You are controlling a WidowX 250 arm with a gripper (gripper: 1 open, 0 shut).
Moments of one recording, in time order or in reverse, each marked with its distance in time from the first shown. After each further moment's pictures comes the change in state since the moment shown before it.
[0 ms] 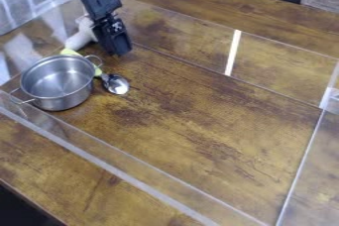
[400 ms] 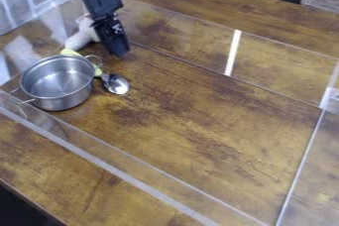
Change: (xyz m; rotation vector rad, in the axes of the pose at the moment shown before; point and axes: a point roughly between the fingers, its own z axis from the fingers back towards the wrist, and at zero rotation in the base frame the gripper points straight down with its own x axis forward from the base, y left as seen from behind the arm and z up) arm -0.001 0.001 -0.003 0.042 0.016 -0.028
